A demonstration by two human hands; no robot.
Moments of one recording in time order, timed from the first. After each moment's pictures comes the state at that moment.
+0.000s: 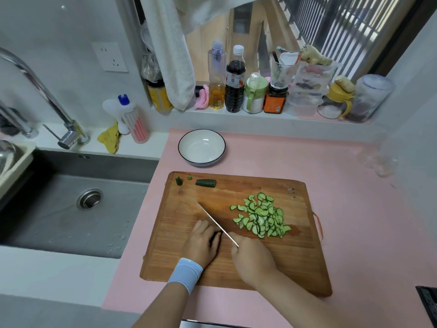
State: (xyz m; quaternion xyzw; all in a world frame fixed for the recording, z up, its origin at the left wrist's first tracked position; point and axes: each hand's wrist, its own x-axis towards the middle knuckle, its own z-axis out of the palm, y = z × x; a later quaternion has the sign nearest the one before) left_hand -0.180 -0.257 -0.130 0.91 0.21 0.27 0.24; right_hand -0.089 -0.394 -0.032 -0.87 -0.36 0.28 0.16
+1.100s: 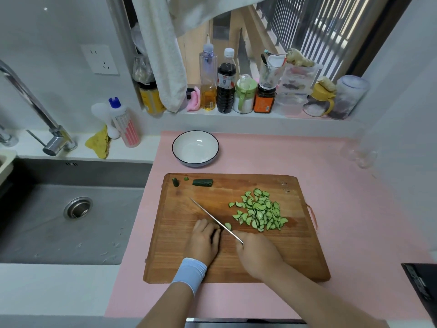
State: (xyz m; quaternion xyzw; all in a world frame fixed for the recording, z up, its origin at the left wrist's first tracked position) left_hand -0.184 -0.256 -0.133 0.89 0.23 0.28 0.27; right_hand -0.098 -0.398 -0.028 -0.88 -0.35 0.27 0.17
